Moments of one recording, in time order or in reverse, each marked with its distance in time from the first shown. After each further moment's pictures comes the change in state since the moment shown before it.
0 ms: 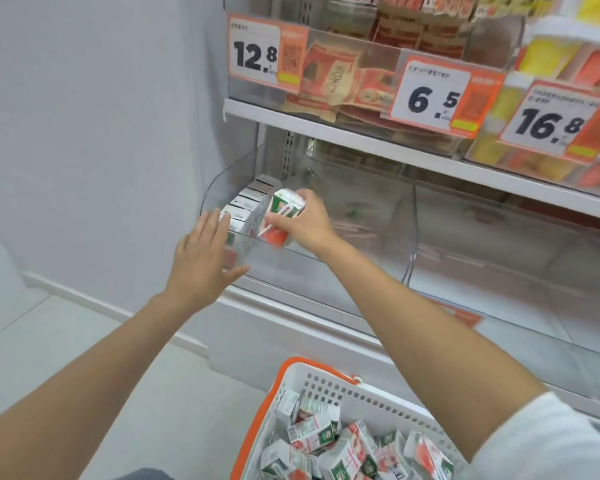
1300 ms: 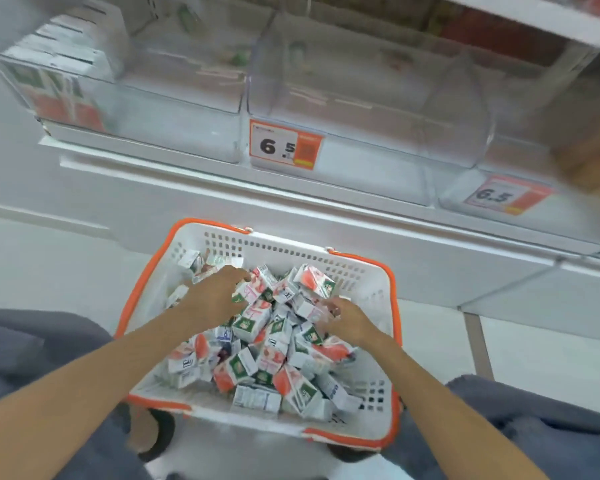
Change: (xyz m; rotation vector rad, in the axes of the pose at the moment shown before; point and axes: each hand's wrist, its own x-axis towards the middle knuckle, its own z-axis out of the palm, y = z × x) left_hand -0.219 0.195 0.120 -0.253 -0.815 0.105; right_hand -0.354 0.331 -0.172 -0.326 -0.368 0.589
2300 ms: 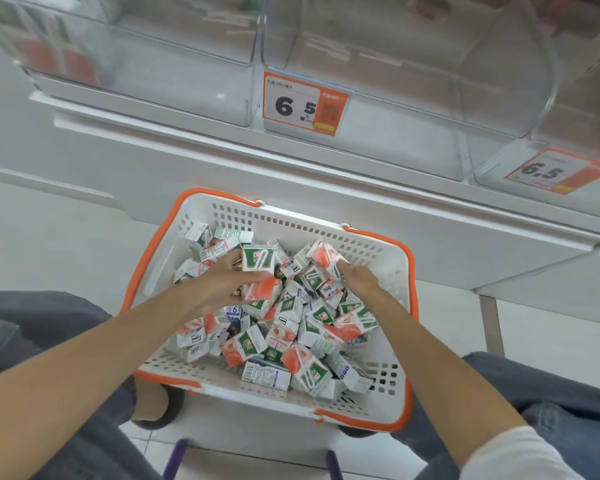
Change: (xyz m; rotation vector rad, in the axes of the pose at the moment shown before) left_hand 0.008 -0.010 0.021 -1.204 -0.206 -0.426; right_hand 0.051 -0.009 -0.002 0.085 0.142 0.394
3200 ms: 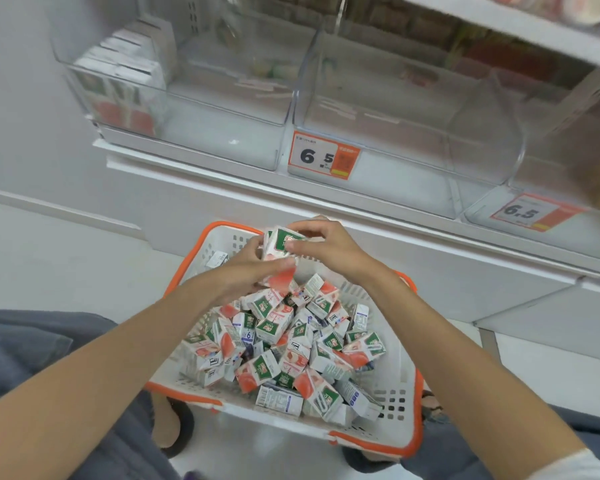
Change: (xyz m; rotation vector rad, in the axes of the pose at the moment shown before) left_hand -0.045 0.068 -0.001 0.070 -0.105 0.222; right_hand -0.131 -0.151 -0.050 0.327 -0.198 -0.770
